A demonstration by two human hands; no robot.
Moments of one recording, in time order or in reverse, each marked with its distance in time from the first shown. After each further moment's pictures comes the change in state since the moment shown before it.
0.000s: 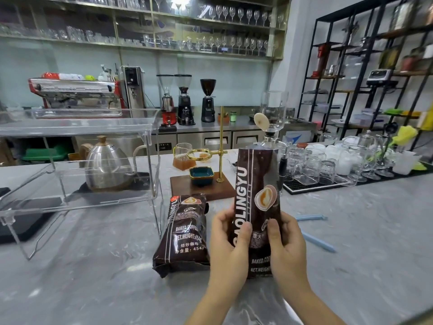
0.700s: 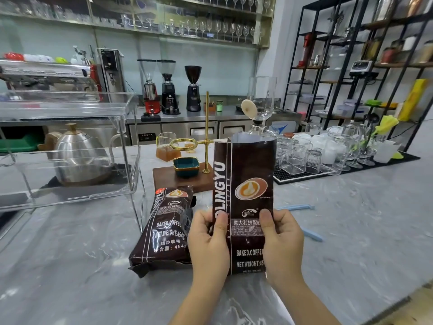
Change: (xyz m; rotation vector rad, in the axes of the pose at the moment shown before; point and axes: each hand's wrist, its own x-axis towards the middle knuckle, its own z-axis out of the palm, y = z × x) left_hand 0.012 -0.017 0.000 0.003 0.169 -0.026; right_hand 0.005 0.002 -0.001 0.030 0.125 0.082
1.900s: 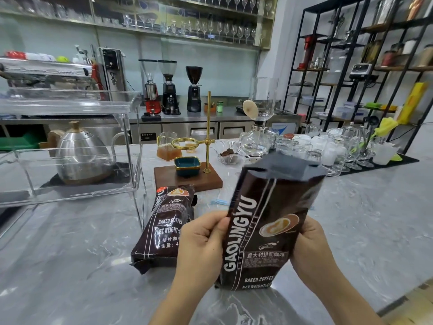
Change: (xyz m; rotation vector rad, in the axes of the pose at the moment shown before) left_hand -0.001 0.038 -0.029 0.011 -0.331 0.149; right_hand 0.017 -0.018 -0.043 0.132 -0.340 0.100
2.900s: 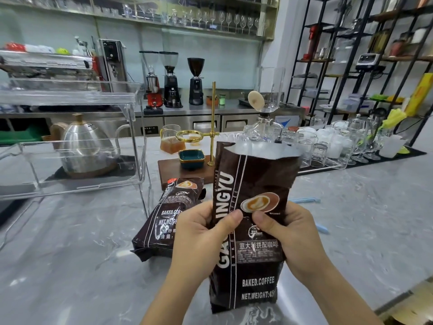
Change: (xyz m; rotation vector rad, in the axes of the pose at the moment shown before) left_hand 0.001 0.007 -0.021 -0.128 -0.051 -0.100; right_hand -0.013 -0.030 0.045 0.029 -0.133 0.015
